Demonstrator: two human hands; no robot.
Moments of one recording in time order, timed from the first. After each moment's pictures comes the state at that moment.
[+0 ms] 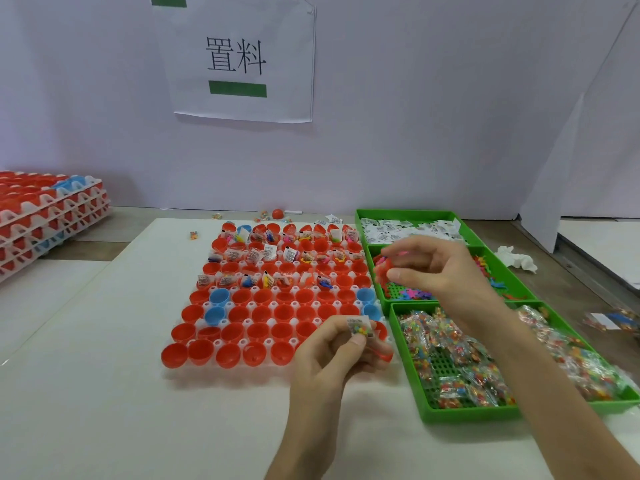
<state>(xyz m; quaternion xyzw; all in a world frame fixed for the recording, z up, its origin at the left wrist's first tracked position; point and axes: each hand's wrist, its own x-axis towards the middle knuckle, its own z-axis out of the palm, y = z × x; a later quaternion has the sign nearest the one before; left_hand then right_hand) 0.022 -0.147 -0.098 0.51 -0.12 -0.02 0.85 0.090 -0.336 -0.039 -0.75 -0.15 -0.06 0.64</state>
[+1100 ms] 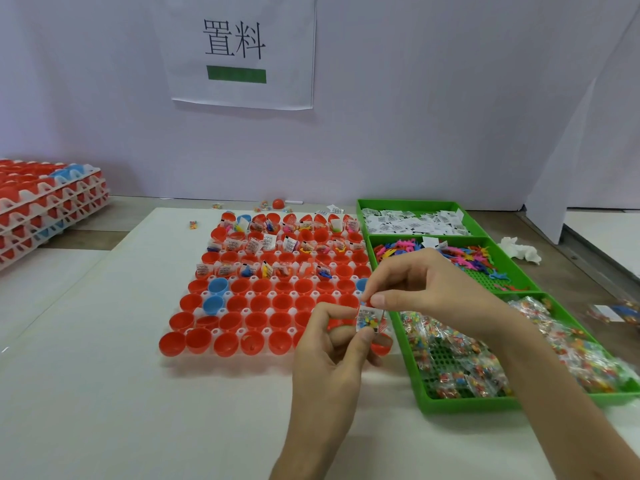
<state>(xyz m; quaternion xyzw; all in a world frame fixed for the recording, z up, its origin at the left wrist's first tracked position) 0.020 -0.154 -0.103 0.62 -0.13 0.05 0.77 0.068 -0.322 -0.024 -0.82 -0.23 0.08 0.52</state>
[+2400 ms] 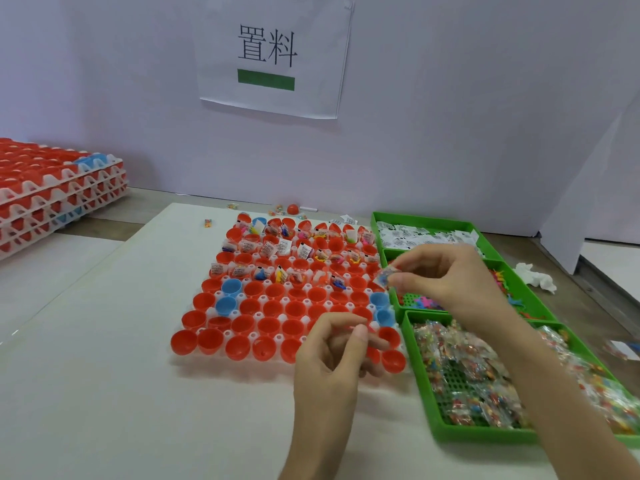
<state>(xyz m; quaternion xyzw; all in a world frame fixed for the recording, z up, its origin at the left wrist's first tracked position) 0.022 -0.147 -0.096 0.59 -0.06 0.08 0.80 0.099 -0.323 -0.029 -0.82 -0.17 -0.07 0.55</state>
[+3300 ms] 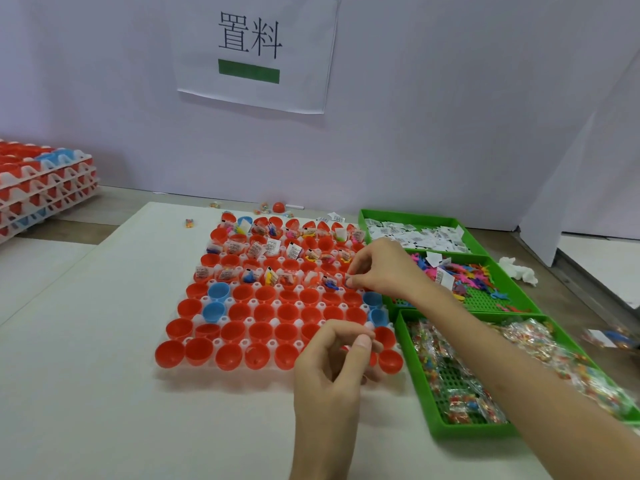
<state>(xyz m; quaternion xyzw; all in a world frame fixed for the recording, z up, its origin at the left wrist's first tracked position) 0.022 -0.143 -0.095 0.60 -0.07 0.08 0.80 0.188 -0.285 -0.068 -0.97 -0.08 0.00 0.24</state>
